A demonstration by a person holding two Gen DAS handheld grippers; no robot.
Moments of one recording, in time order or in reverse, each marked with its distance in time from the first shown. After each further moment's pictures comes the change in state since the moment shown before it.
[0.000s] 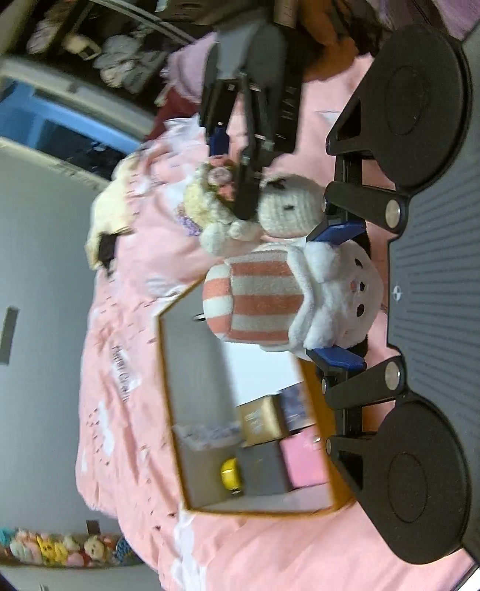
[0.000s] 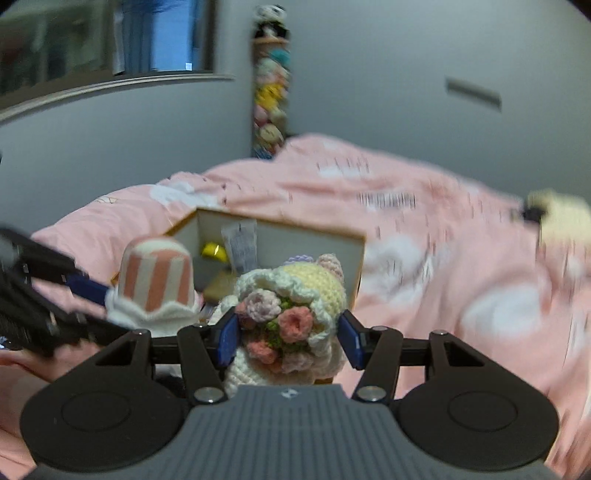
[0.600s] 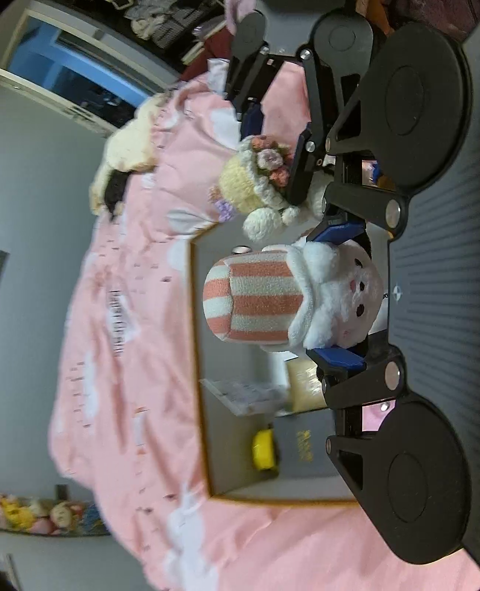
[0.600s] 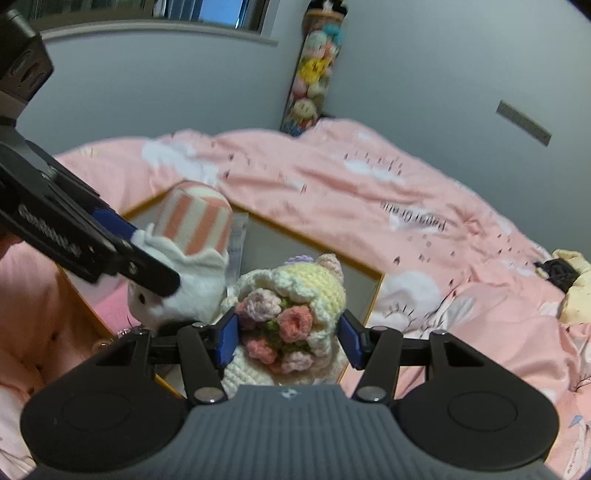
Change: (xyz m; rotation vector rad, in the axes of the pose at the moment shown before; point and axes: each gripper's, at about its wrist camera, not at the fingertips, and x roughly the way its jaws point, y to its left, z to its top) left arm 0.088 0.059 0.062 -0.118 0.079 0.076; right arm 0.114 -0.018 0.042 -0.192 0.123 0.039
